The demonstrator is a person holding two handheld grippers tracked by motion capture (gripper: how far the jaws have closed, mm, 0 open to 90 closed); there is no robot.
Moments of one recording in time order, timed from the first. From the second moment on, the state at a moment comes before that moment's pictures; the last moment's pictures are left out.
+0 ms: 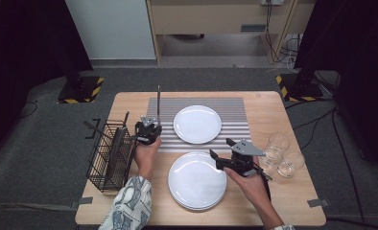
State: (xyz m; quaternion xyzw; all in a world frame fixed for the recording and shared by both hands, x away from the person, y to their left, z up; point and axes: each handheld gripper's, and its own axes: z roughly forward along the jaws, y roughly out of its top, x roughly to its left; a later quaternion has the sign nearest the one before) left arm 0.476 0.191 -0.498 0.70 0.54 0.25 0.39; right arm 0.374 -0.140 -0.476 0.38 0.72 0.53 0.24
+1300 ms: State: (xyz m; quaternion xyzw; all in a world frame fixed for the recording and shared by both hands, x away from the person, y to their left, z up) left arm 0.481 0.202 -0.517 0.71 0.56 0.24 0.36; right arm 0.374 -0.141 -0.476 0.38 0.72 0.53 0.24
